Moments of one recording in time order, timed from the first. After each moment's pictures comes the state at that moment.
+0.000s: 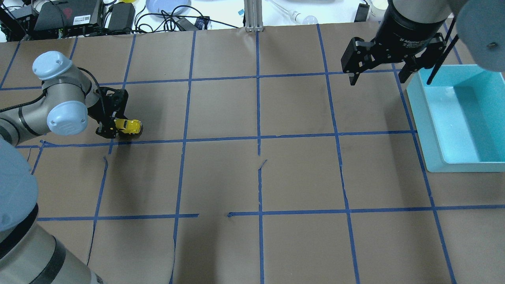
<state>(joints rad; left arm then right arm) -1.21 -2.07 -1.80 -0.85 1.52 2.00 1.59 -1.60 1.53 -1.55 -1.59 0.04</state>
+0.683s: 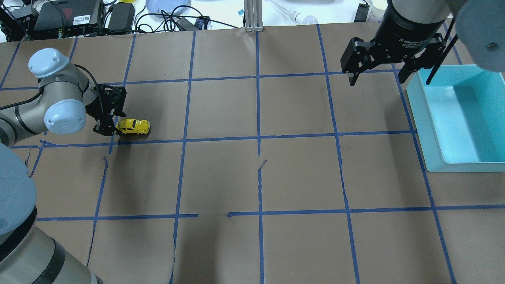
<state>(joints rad) -1.21 -2.06 -1.79 -0.85 1.52 1.99 1.60 -1.60 1.53 -1.55 -1.59 0.04</state>
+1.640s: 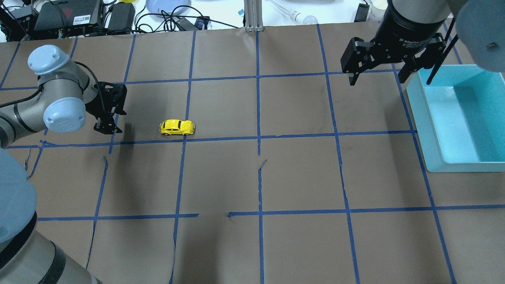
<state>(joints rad) -1.22 -2.04 -1.79 -0.87 1.52 1.95 1.60 -1.60 1.53 -1.55 -1.59 0.04</state>
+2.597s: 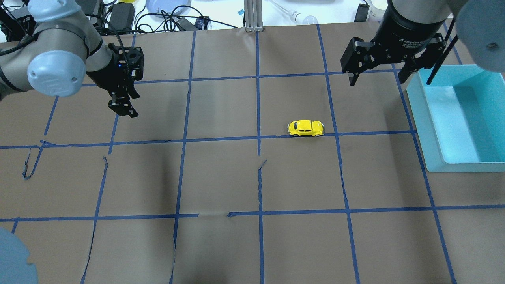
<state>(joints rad) -1.41 -1.84 -1.61 -1.33 1.53 1.55 1.59 -1.60 1.53 -1.55 -1.59 0.04</state>
